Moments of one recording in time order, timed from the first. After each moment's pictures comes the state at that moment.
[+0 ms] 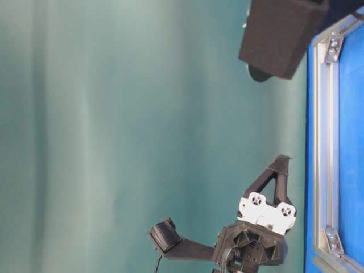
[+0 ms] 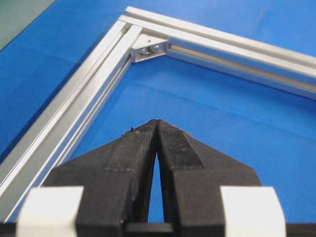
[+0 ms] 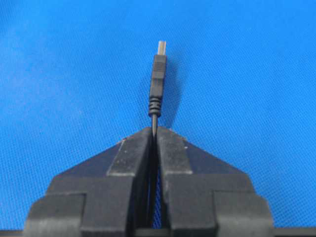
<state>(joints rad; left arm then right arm) 0.29 0.14 0.83 -0.09 -0.73 0.00 0.31 0.41 0.66 -0.04 -0.66 0.18</state>
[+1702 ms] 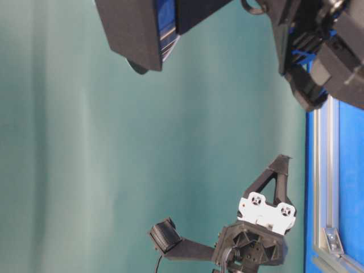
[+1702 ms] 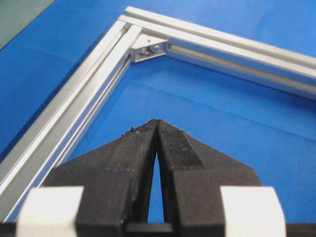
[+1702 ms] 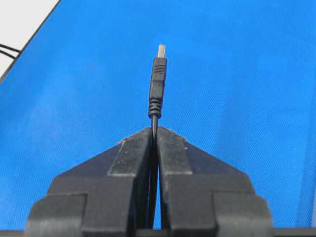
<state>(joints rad) 0.29 0.14 0.83 -0.09 -0.73 -0.01 0.32 0.19 0.66 -0.04 -0.45 0.19</state>
